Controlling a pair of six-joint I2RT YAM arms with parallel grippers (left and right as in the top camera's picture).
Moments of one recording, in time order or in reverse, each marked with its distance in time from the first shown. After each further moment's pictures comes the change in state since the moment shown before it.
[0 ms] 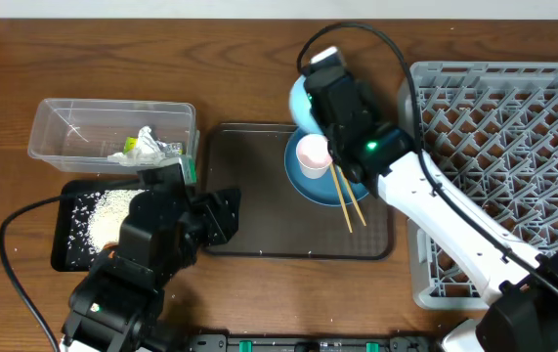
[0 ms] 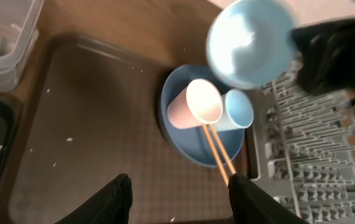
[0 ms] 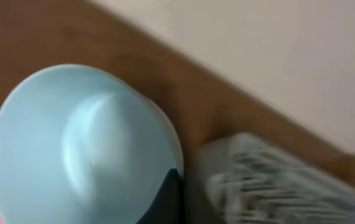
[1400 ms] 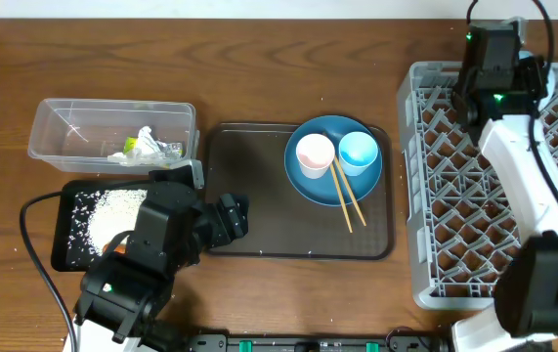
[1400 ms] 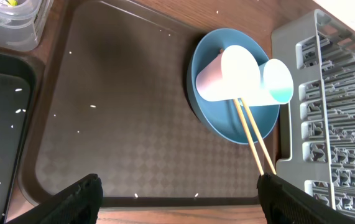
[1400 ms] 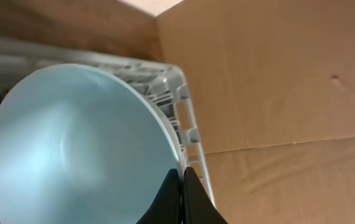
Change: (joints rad) left arm 0.000 0.074 0.000 -0.074 0.000 0.006; right arm -0.576 0.090 0.000 0.045 0.341 -0.298
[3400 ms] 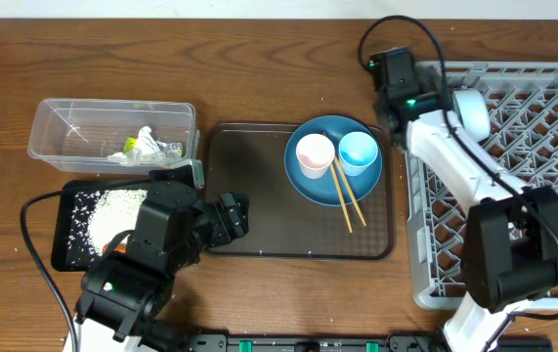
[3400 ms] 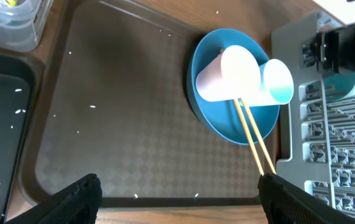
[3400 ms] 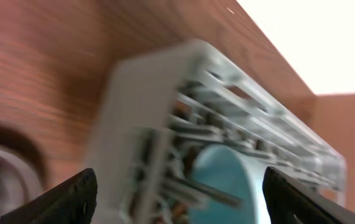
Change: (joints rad) left arm 0.000 0.008 0.000 0.000 0.000 0.000; right arm 0.272 0.140 0.010 -0.097 -0.381 0.086
